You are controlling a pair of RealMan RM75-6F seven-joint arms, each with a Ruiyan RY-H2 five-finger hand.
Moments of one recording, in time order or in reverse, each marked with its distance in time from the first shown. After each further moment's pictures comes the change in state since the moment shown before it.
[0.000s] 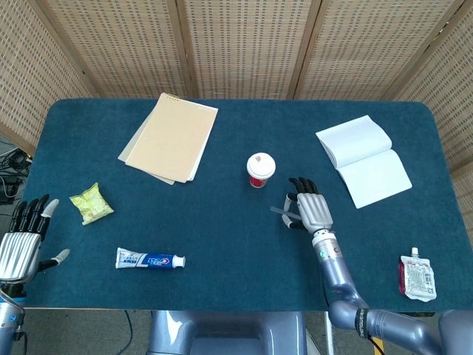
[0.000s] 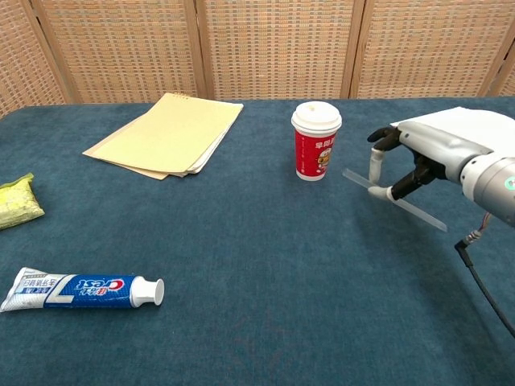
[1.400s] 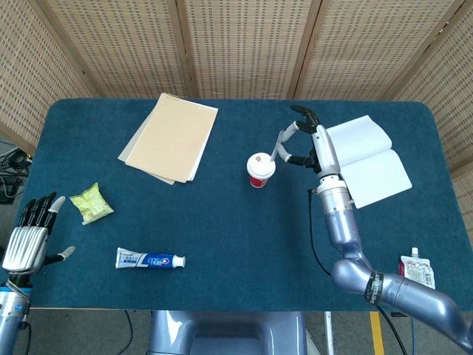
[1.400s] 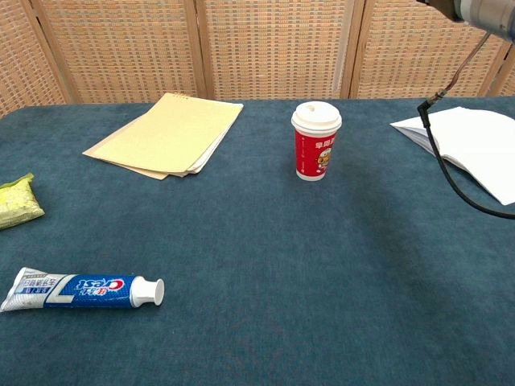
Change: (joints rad) left arm -0.042 -0.025 -0.009 0.054 -0.054 -0.096 -0.063; right arm 0.153 0.176 0.346 -0.174 0.181 -0.037 0.424
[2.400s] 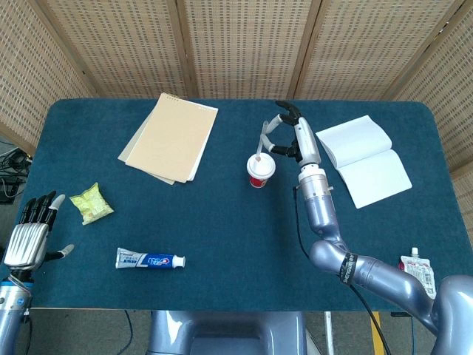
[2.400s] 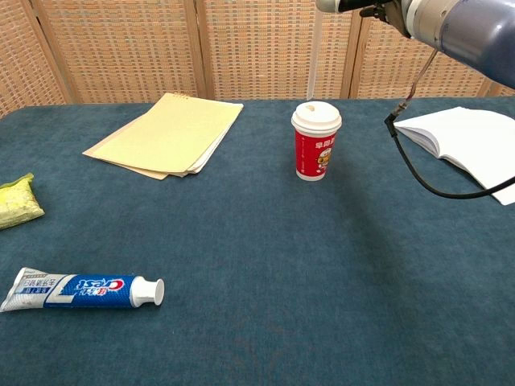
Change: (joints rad) left arm -0.022 -0.013 -0.010 0.027 -0.051 -0.061 0.006; right arm 0.140 -0.114 0.010 0.220 0.080 -0.069 0.055
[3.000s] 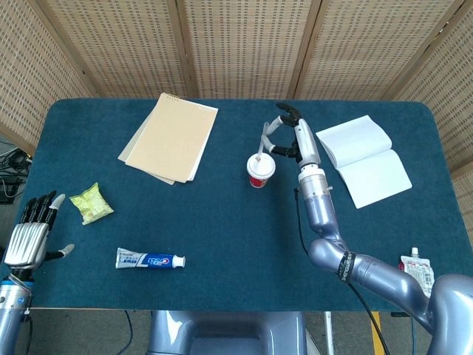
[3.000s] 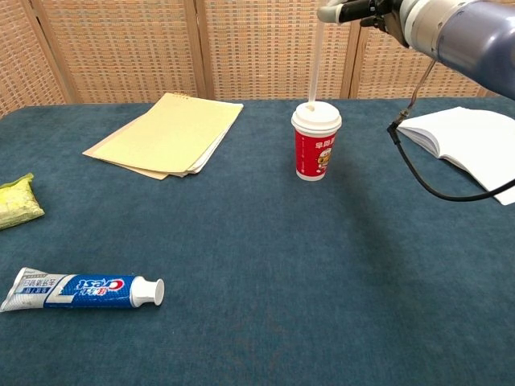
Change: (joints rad) left arm -0.005 0.000 0.001 0.001 -0.005 -0.008 -0.001; right arm 0.008 -0.020 -0.014 0.054 -0.004 -0.018 0.028
